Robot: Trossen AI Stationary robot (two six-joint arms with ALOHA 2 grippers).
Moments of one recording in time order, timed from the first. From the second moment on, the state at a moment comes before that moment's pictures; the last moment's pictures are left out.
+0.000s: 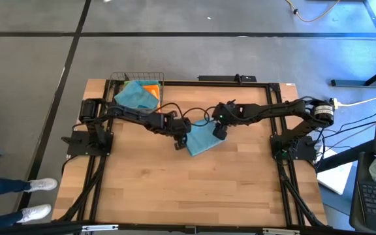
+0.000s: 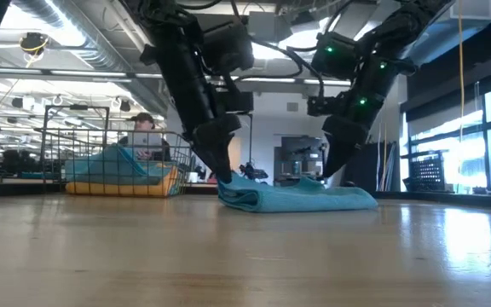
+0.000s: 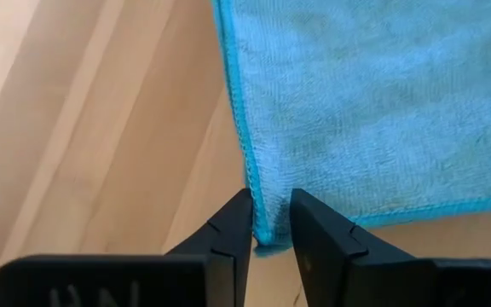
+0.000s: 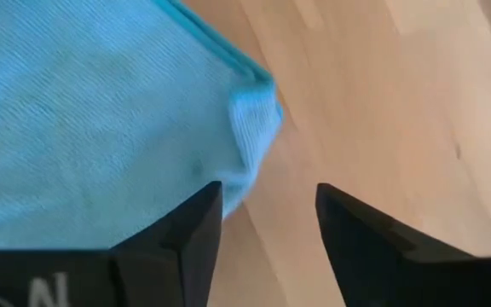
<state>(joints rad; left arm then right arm) 0.08 1.83 1.13 -0.40 -0.28 -0.20 -0.24 1.56 0.84 -0.37 0.22 0.11</state>
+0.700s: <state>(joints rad) 0.03 1.80 1.13 -0.24 -0.09 -0.12 -0.26 1.67 0.85 -0.15 -0.16 0.00</state>
